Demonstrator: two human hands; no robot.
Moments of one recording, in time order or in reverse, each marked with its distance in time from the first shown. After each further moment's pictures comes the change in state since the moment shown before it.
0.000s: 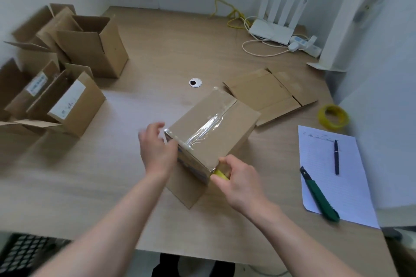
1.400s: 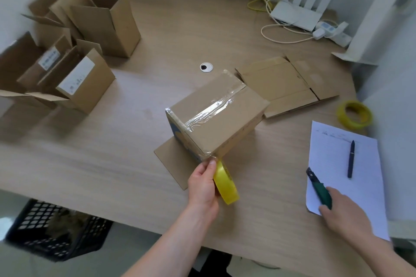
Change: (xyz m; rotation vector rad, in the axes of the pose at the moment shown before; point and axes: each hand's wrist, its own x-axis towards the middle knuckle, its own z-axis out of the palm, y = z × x) left_hand -0.127 -0.003 0.085 -0.976 -0.164 -0.715; right_hand -0.030 0.253 -0.090 -0.513 -0.091 0.510
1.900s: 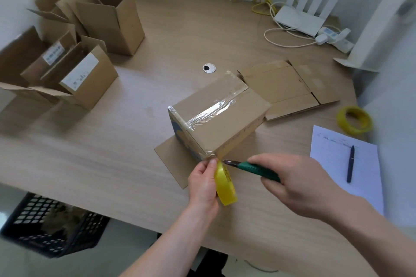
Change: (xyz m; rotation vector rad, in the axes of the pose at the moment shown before) left_hand 0.003 -0.003 0.001 0.031 0.039 0.061; right_hand -0.090 -0.160 -0.127 0.018 0.059 -1.006
